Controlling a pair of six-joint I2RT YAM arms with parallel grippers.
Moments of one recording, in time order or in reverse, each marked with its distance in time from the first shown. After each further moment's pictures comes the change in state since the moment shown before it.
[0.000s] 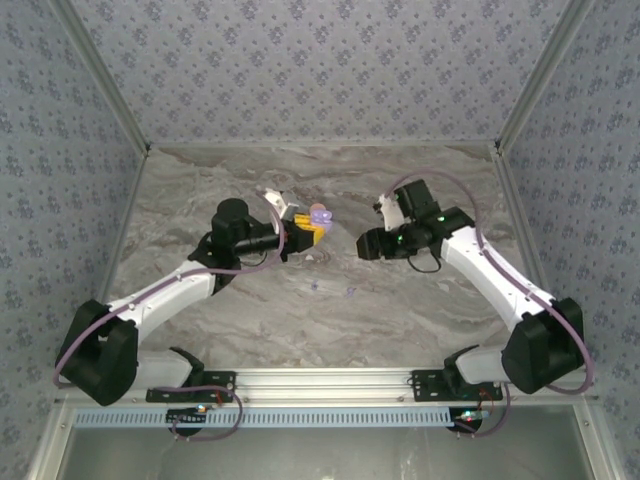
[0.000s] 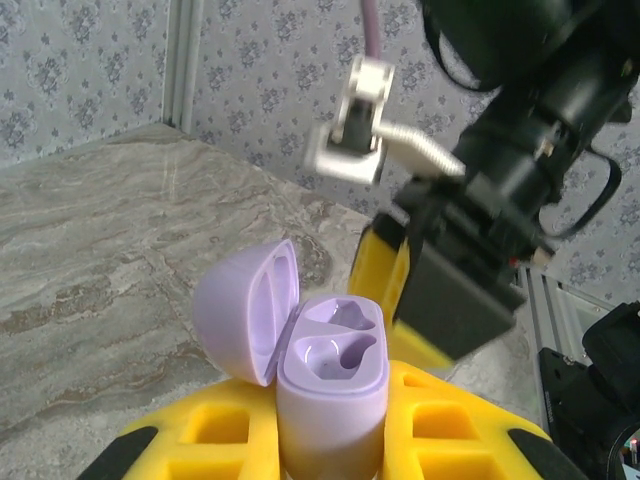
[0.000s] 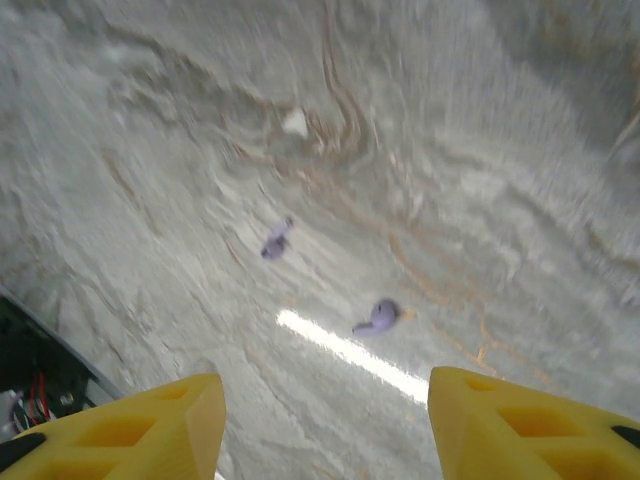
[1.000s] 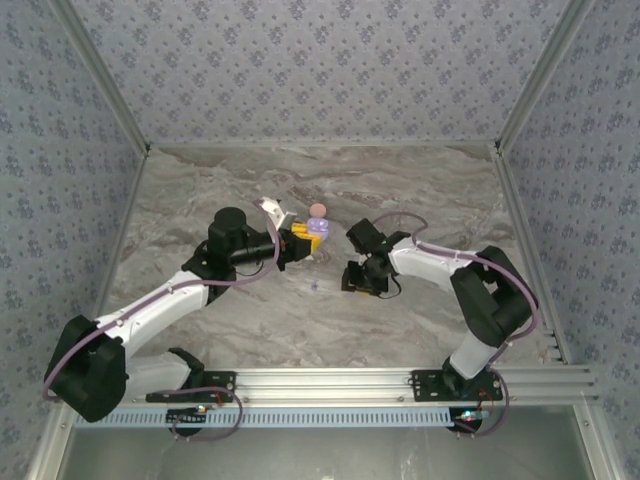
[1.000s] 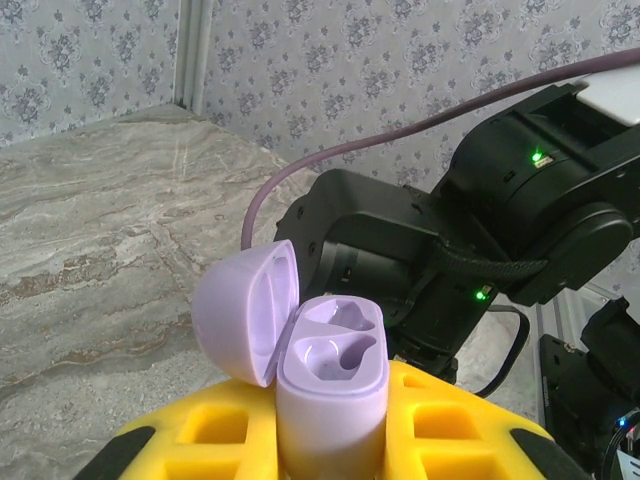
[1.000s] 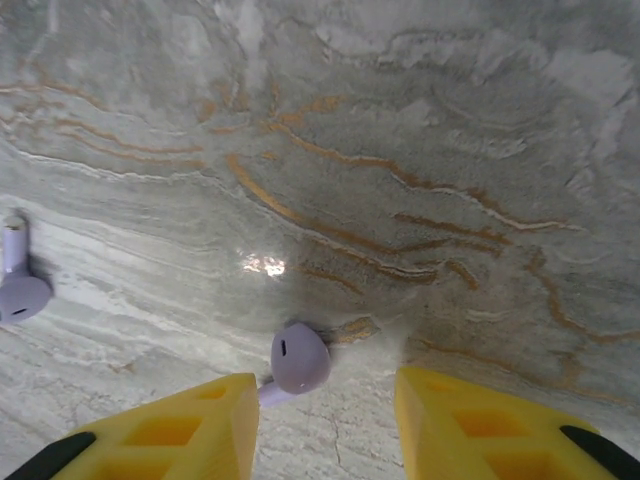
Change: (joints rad) left arm -0.029 -0.093 -0.042 -0.087 -0.060 0.016; right arm 0.207 0.315 -0.146 0.216 0.195 0.446
